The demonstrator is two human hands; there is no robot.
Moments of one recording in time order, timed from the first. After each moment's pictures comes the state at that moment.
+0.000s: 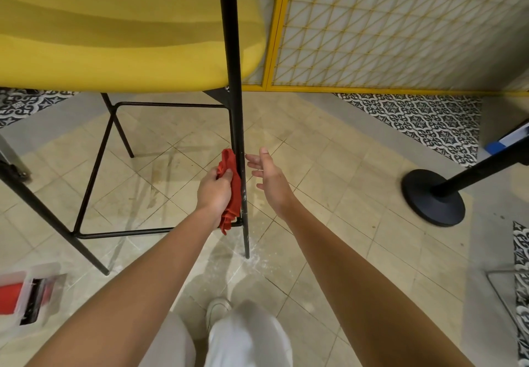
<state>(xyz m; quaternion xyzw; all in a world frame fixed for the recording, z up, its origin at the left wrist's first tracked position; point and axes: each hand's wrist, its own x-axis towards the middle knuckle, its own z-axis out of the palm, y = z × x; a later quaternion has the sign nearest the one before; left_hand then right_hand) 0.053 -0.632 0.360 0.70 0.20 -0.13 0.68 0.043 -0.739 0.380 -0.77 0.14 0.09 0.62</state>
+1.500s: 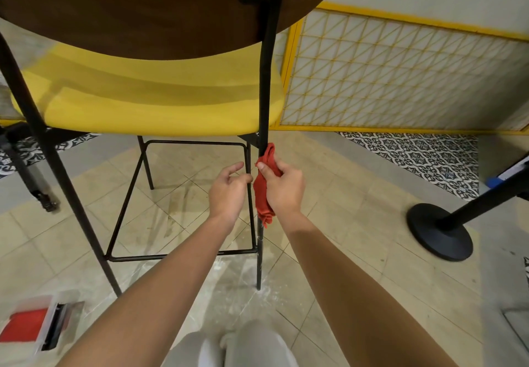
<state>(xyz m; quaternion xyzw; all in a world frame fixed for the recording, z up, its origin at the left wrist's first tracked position) 0.047 -0.603 0.434 0.68 0.13 -0.05 0.72 0.047 -0.696 0.444 -0.80 0.17 -0.17 0.56</state>
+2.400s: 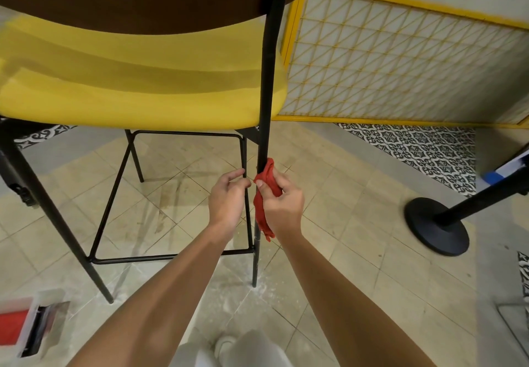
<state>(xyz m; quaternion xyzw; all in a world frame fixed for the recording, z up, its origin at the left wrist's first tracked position) 0.066 -0.612 0.394 0.67 0.16 -0.06 0.72 0.045 -0.704 0.390 -0.79 0.13 -0.16 0.58</state>
